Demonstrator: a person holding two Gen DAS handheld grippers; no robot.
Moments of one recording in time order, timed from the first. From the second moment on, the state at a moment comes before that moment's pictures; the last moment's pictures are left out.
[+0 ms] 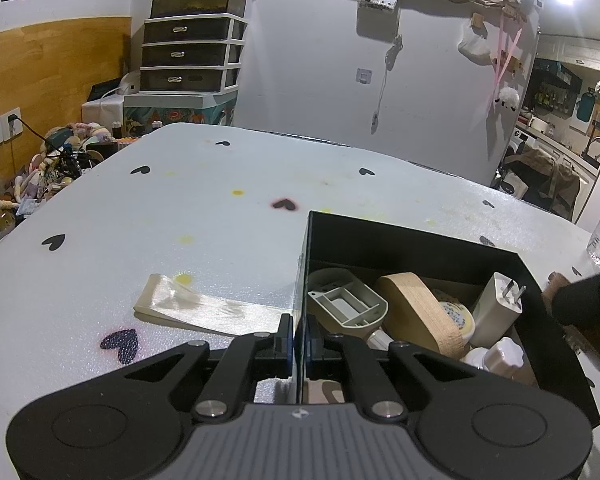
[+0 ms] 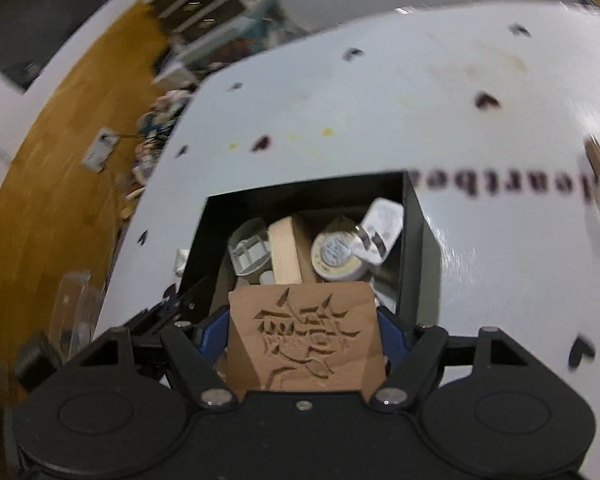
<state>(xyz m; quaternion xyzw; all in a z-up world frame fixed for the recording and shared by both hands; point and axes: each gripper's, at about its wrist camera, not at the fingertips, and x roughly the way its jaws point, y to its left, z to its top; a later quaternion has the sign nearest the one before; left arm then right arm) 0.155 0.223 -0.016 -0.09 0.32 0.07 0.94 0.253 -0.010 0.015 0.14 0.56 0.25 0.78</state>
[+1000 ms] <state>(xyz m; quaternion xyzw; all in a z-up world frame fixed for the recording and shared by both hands) 0.150 0.226 -0.014 -0.10 0.31 0.06 0.94 0.232 0.003 0.024 0.12 0.58 0.20 0.78</state>
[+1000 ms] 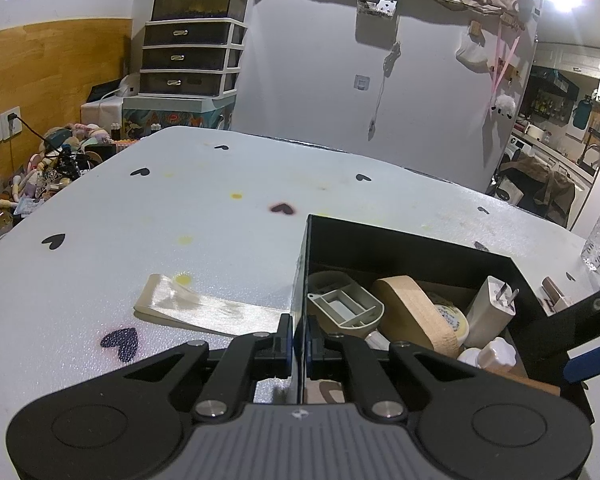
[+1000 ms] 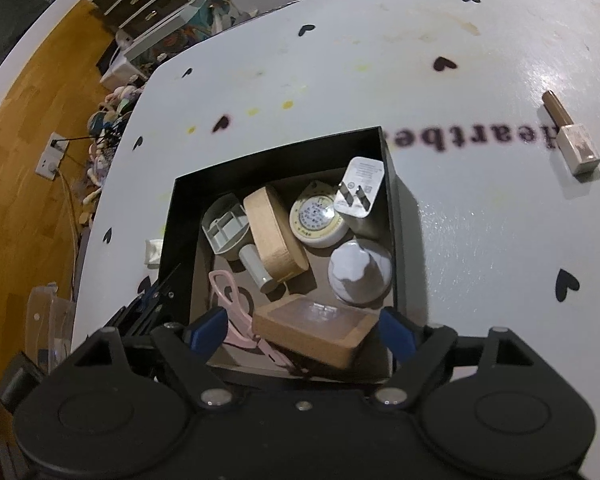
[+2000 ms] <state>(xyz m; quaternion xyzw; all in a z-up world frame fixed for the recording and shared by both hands) 0.149 0.226 -0.014 -0.10 0.31 0.06 0.94 0.254 -0.084 0.023 0.06 0.46 0.21 0.86</state>
